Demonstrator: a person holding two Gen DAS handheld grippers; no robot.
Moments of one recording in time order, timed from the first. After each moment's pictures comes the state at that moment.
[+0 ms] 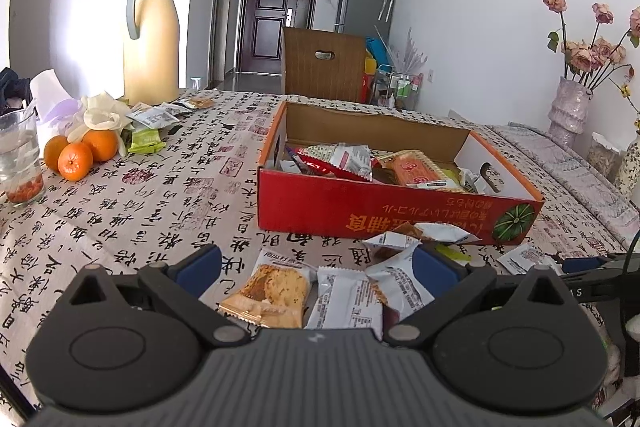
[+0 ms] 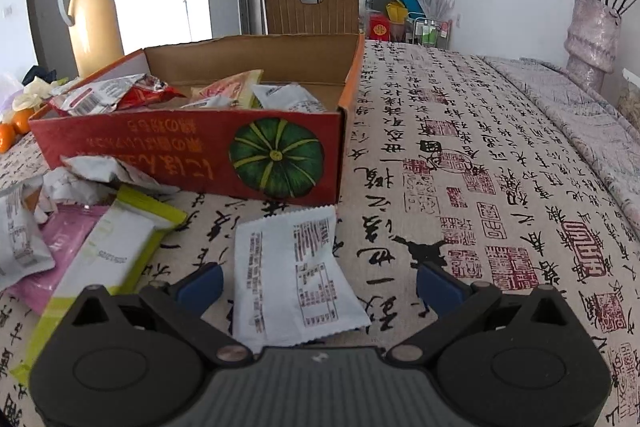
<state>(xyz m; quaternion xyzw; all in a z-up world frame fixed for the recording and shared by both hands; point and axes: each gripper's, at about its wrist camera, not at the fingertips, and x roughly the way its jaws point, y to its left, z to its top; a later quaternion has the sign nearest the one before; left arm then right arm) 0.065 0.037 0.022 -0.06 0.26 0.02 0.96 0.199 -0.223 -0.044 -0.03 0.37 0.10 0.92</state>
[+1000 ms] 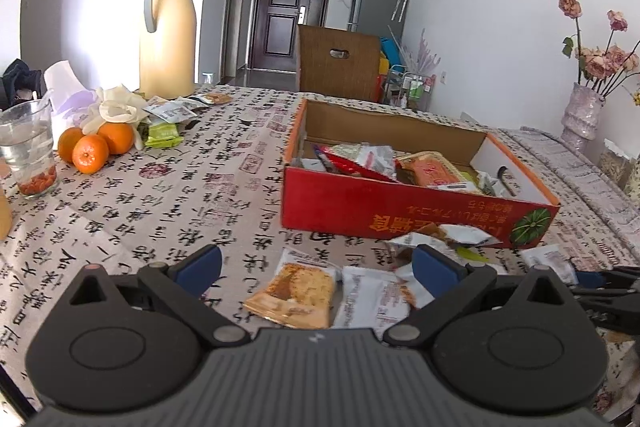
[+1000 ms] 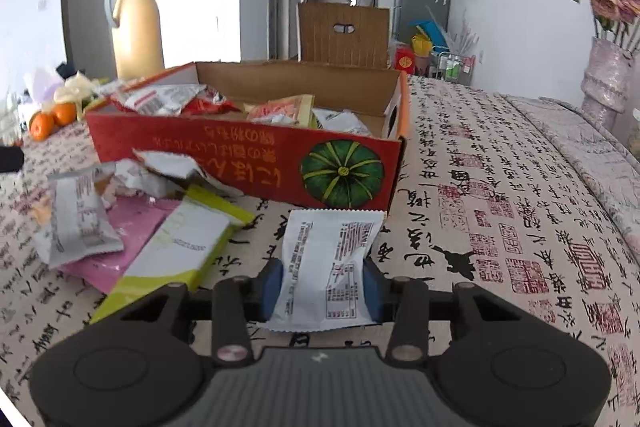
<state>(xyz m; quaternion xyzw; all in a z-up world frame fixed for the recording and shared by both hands) 0.065 0.054 0.020 -0.07 0.27 0.04 0.96 0.157 -0.204 -0.028 -0.05 0.32 0.13 0.94</state>
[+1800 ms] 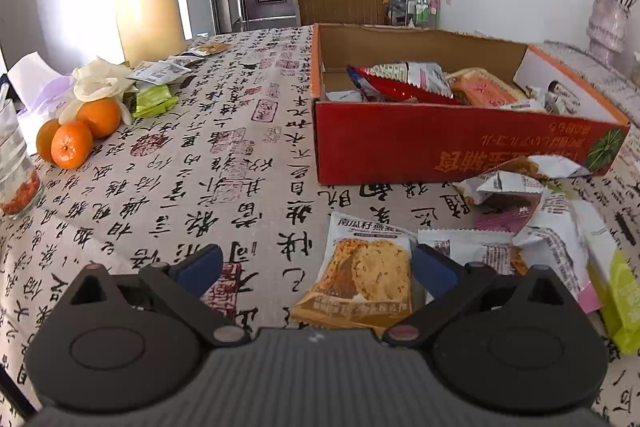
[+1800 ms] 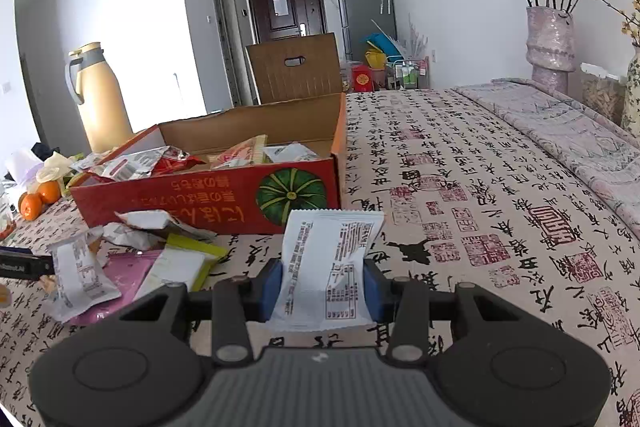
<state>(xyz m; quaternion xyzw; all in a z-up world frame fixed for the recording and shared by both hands) 0.130 0.072 -0.024 0.01 0.37 0.03 0.93 0.136 -0.238 -0.021 0.05 0.28 0.08 0.95</state>
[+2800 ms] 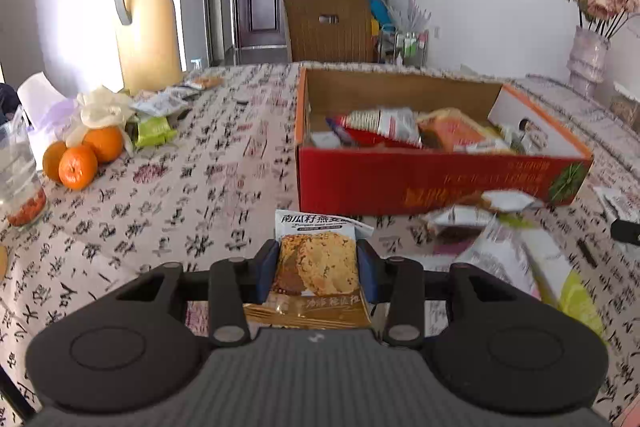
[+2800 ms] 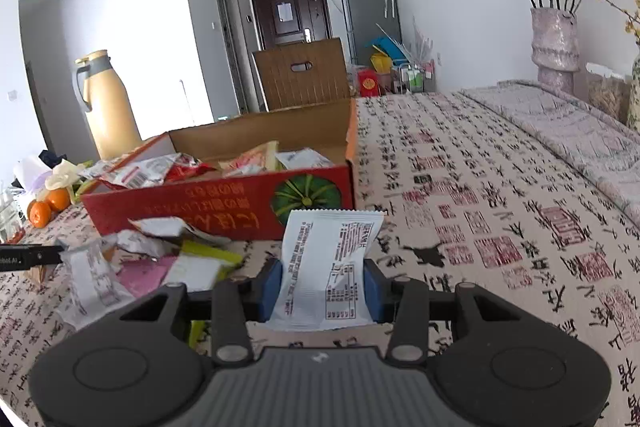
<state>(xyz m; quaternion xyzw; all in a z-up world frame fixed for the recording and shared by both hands) 0.102 0.067 0.008 -0.01 0.31 0.02 0.95 0.134 -0.231 -0.017 0.06 0.27 0.10 0.96</state>
